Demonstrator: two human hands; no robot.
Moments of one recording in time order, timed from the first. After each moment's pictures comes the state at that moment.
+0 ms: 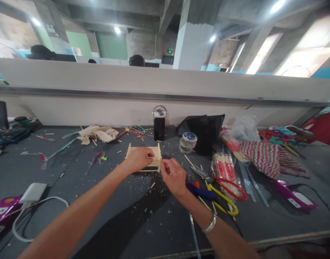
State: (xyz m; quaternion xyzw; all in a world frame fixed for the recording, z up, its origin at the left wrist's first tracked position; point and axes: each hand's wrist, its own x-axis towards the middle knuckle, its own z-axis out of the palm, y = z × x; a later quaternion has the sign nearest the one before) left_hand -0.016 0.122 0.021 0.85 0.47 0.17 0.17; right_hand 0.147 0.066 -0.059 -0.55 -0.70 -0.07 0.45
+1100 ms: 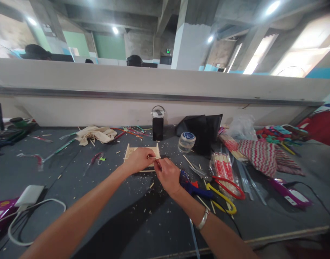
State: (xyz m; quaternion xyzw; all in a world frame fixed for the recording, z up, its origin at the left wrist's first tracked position) left_hand -0.010 0.125 0.014 0.86 0.44 0.19 0.17; right_hand 0.132 0.078 -0.064 -0.55 -0.71 -0.16 0.40
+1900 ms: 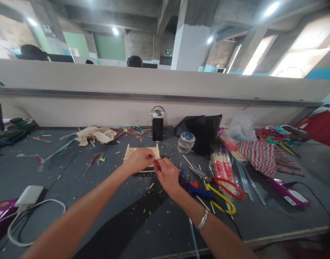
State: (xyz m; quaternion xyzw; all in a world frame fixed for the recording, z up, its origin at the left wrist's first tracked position) left_hand -0.009 0.126 0.012 0.86 0.45 0.20 0.17; right_hand 0.132 0.079 -0.064 -0.55 -0.72 -0.16 0.39
